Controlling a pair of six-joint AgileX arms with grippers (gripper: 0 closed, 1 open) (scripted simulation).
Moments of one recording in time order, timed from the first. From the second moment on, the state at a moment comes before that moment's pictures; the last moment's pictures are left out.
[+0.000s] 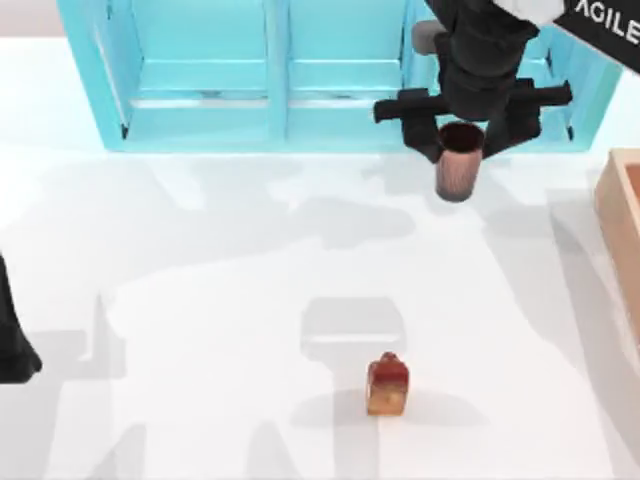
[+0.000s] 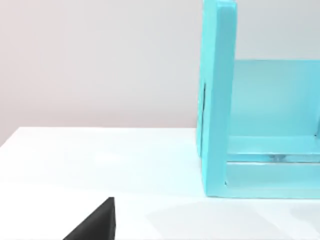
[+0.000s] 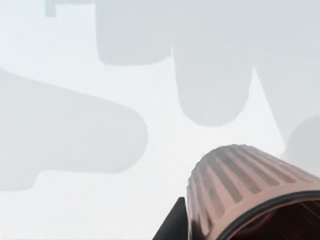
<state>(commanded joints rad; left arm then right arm) 0.00 0.00 0.00 0.00 0.00 0.00 0.44 2.34 2.15 -1.23 0.12 0.38</state>
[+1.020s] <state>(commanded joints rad) 0.00 0.00 0.00 0.00 0.00 0.00 0.49 2.43 2.13 -1.05 0.15 0.50</state>
